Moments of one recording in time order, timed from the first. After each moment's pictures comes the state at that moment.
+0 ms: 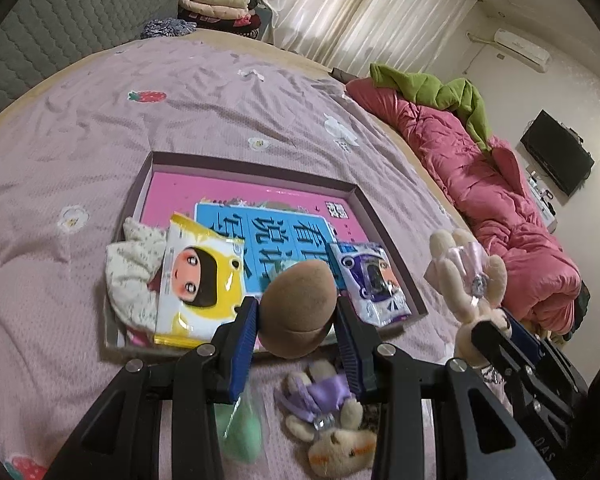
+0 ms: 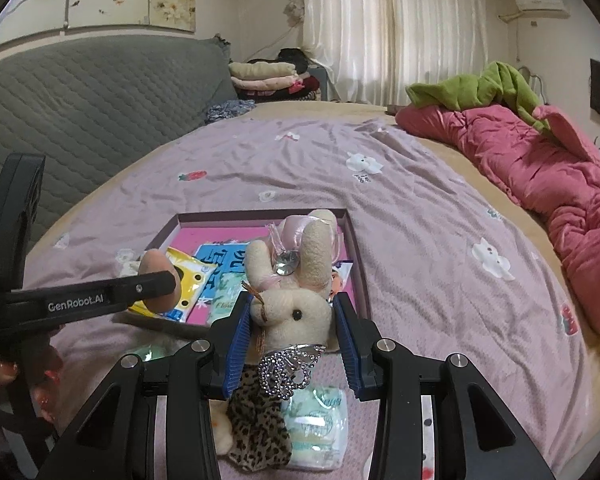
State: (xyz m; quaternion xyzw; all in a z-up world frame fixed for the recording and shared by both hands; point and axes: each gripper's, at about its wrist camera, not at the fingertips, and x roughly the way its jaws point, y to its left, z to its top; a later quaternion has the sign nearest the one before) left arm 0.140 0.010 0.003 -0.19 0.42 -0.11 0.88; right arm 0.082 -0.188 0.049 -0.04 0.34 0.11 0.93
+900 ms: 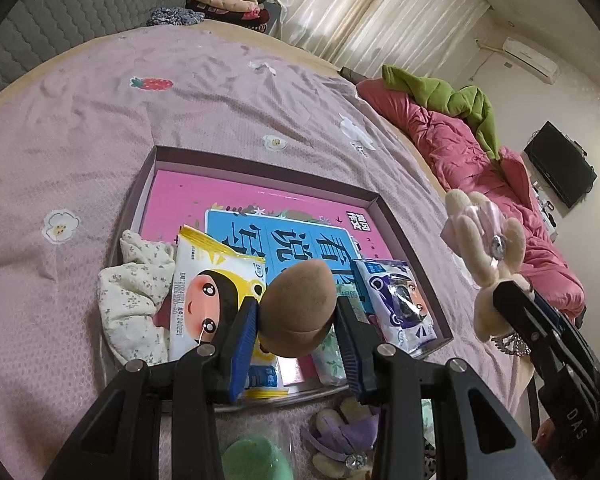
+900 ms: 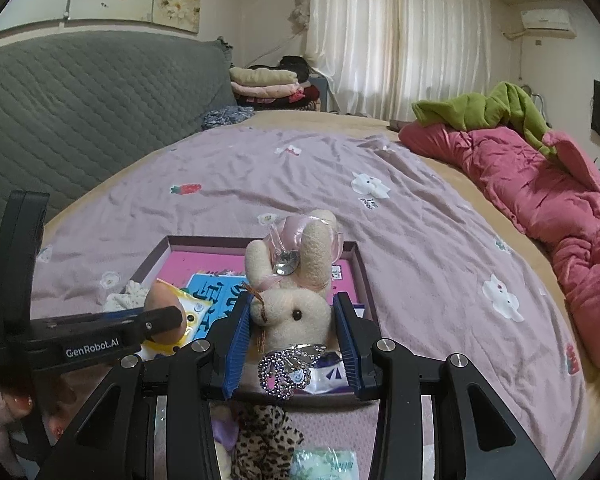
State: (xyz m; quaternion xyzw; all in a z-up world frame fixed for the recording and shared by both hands) left arm 0.176 0.026 -0.024 -0.21 0.43 -0.12 0.87; right arm 0.133 -0.159 0.050 -0.05 0.32 0.10 0.94
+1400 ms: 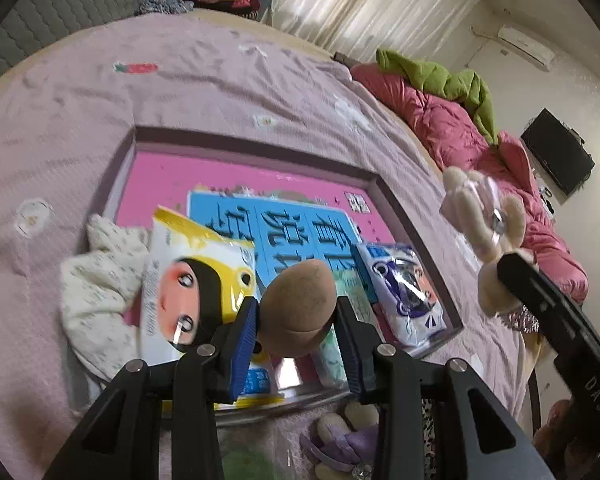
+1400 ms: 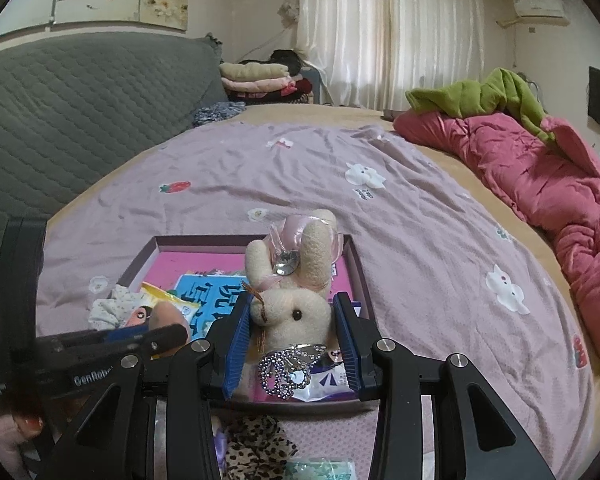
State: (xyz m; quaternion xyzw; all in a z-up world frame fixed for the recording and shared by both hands) left arm 0.187 0.010 -0.046 -0.20 0.45 -0.13 0.86; right arm 0.148 -0.171 0.038 -0.03 0.33 0.09 0.94
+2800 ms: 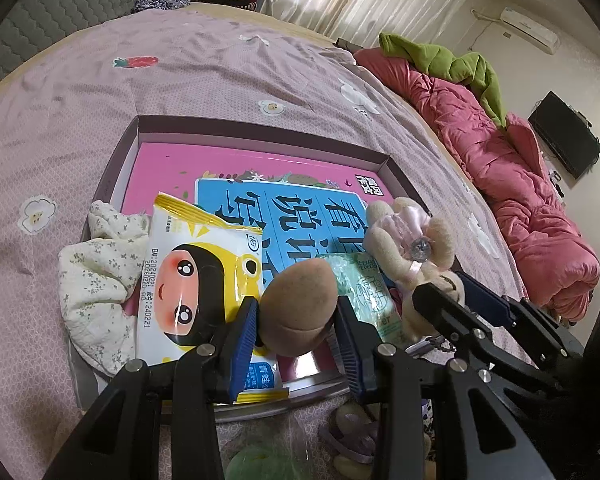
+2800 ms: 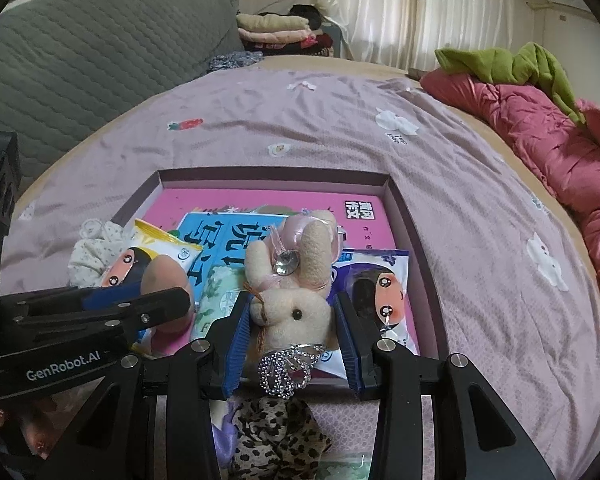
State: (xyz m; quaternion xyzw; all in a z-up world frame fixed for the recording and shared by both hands) left arm 0.187 0.007 -0.051 -0.17 0.47 -0.12 0.86; right arm 0.167 -0.139 -0.022 -0.06 0.41 0.12 0.90
